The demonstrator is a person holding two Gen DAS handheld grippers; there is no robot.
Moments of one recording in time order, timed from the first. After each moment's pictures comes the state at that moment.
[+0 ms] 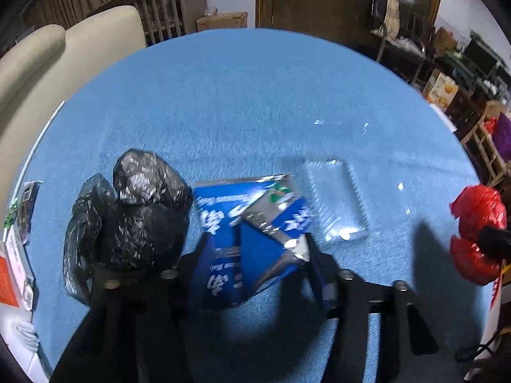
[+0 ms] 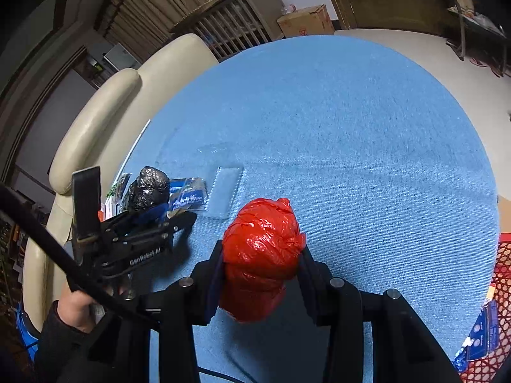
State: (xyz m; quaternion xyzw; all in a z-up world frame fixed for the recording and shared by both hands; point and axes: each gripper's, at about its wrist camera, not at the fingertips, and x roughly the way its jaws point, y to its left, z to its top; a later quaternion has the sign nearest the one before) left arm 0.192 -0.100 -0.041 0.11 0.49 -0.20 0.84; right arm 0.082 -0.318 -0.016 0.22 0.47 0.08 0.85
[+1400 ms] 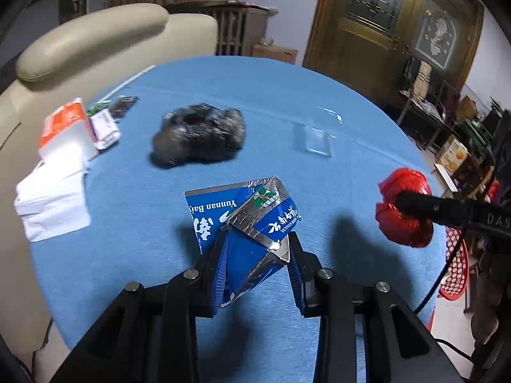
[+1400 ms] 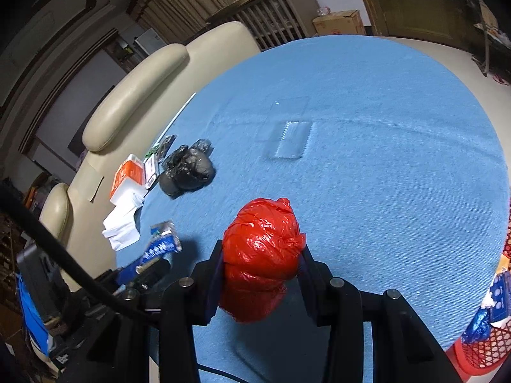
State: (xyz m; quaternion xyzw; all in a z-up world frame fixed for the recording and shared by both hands) left arm -0.003 -0.022 -0.003 -0.02 0.44 -0.11 0.89; right arm 0.003 -0.254 -0.002 0.19 0.46 0.14 0.86
